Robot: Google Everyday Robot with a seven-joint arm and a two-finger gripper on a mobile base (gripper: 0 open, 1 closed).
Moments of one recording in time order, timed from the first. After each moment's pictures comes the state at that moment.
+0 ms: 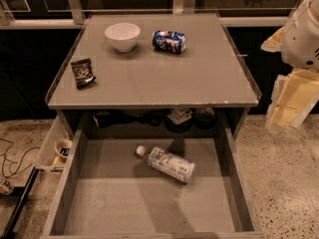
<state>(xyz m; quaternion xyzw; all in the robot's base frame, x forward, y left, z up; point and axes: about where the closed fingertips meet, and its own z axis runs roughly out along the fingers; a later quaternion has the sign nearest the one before) 0.438 -0.217 0.976 -0.60 0.78 -0.03 0.16</state>
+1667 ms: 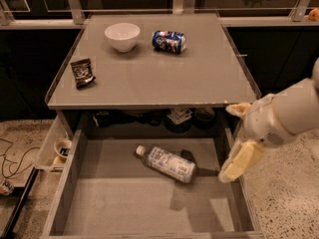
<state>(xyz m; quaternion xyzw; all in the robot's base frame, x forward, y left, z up) 0.431 -0.170 0.825 -0.57 0.77 0.13 0.26</state>
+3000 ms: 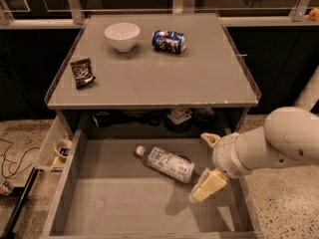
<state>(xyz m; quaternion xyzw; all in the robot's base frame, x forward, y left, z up) 0.434 -0.125 0.715 -0.55 0.77 0.17 0.29</state>
